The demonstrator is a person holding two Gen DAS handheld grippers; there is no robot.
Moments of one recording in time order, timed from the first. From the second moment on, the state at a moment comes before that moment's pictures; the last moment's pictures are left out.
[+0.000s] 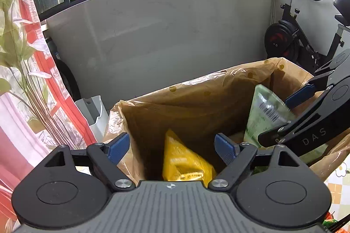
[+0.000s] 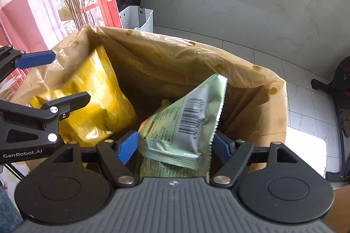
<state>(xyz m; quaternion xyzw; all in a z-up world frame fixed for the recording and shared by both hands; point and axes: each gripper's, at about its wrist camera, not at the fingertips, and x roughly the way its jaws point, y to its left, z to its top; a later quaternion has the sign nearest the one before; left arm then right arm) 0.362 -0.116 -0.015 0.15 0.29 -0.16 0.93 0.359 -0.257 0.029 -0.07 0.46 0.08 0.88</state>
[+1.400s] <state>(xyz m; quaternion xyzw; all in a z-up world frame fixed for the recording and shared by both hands) 0.181 0.019 -0.074 -0.06 0.28 -0.07 0.95 0.116 -0.276 -0.015 0.05 0.24 0.06 0.97</state>
